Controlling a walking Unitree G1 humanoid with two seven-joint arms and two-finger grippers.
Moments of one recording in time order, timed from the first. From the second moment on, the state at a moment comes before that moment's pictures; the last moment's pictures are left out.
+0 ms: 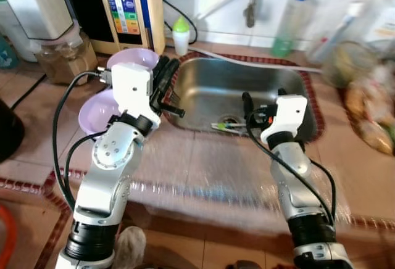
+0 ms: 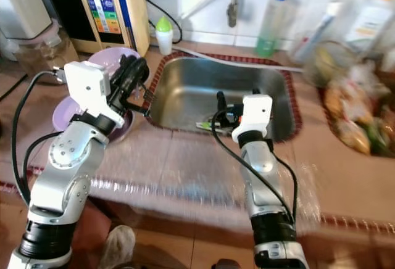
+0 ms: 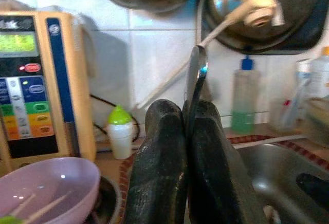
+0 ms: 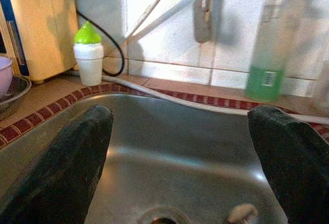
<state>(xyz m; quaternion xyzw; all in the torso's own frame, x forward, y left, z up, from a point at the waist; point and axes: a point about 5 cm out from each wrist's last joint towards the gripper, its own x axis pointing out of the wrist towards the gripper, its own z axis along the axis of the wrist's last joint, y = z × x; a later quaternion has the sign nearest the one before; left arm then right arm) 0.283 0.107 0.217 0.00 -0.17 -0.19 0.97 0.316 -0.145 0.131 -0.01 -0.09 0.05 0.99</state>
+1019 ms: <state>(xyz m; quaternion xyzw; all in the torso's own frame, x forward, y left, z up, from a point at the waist) 0.278 0.102 0.214 0.01 -0.17 -0.21 0.96 0.320 -0.132 0.131 -0.03 -0.10 0.08 0.99</state>
